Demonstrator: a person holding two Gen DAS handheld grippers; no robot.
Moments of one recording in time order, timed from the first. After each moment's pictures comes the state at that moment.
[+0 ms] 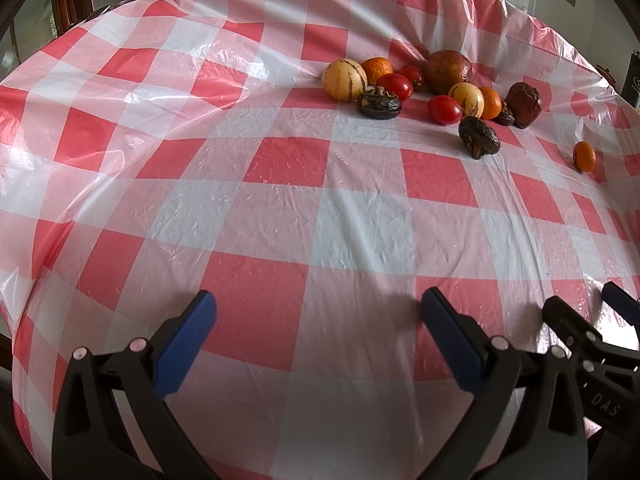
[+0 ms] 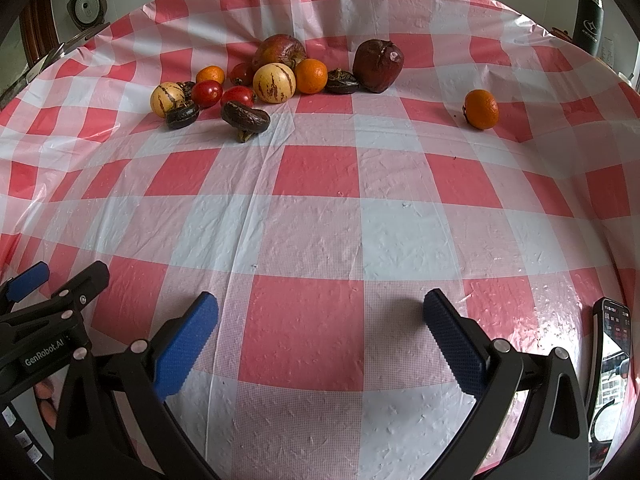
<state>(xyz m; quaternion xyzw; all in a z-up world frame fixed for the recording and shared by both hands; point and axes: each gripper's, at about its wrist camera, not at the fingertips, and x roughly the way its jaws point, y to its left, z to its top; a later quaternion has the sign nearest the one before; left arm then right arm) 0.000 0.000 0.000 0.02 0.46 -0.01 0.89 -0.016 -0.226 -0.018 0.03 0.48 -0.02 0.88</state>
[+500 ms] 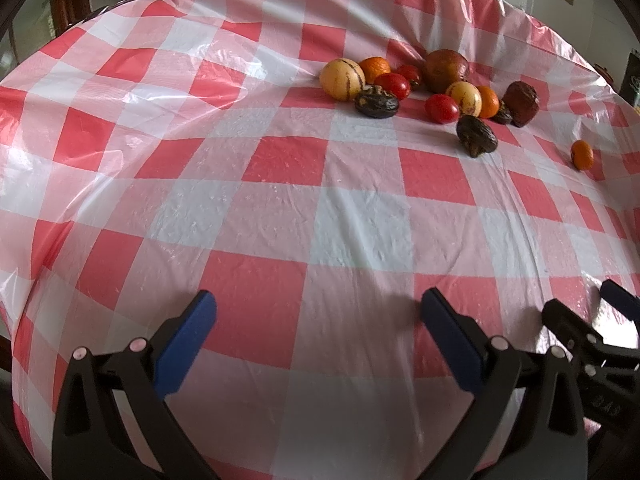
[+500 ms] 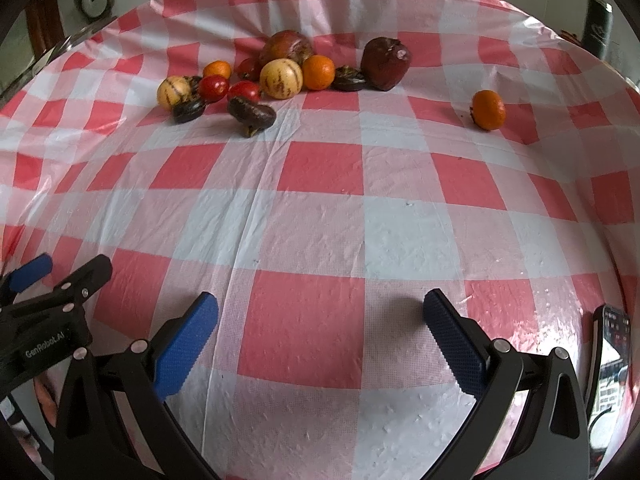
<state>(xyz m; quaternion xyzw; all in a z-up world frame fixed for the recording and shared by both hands) -0.001 -0.001 0.000 0.02 0.46 -0.02 0.89 -0.015 -0.226 -0.016 0.02 0.49 0.01 0.87</state>
